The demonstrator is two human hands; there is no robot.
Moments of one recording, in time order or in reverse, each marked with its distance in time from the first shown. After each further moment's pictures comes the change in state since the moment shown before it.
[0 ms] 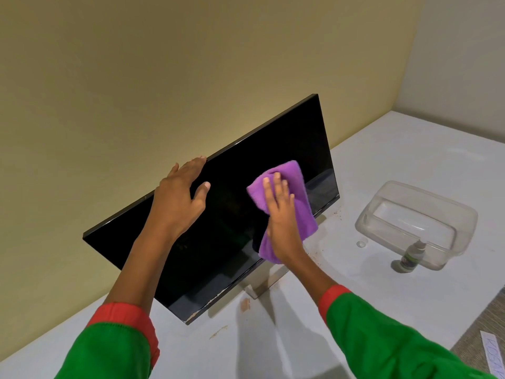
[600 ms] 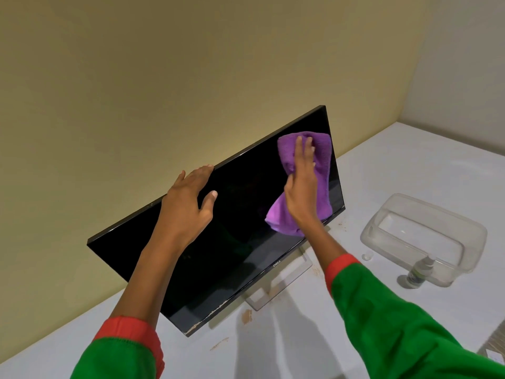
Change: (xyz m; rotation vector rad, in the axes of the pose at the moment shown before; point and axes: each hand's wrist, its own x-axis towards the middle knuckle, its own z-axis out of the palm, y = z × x) left_hand 0.002 -0.001 0.006 -0.033 0.057 0.048; right_hand 0.089 -0.002 -0.052 0.360 0.175 0.137
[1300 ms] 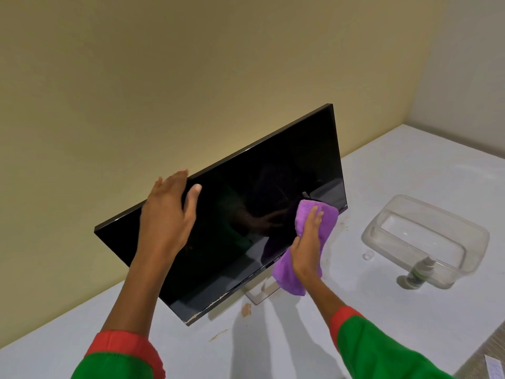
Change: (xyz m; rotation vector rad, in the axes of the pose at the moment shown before) left_hand -0.025 -0.012 -0.012 0.144 0.121 -0.126; right_hand -0.123 0.060 0.016 0.137 -0.105 0.382
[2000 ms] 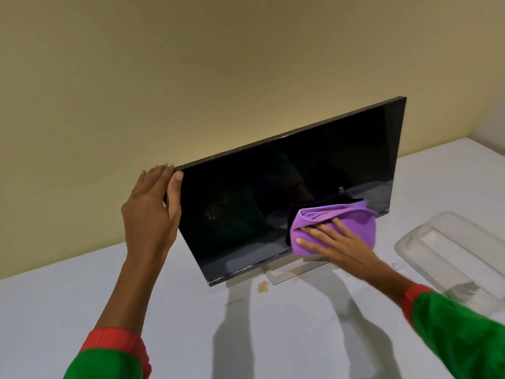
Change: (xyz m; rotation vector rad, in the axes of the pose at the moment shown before) left_hand -0.065 -0.064 -0.028 -0.050 0.386 -0.186; right_hand 0.044 0.051 -0.043 -1.367 -0.477 -1.481
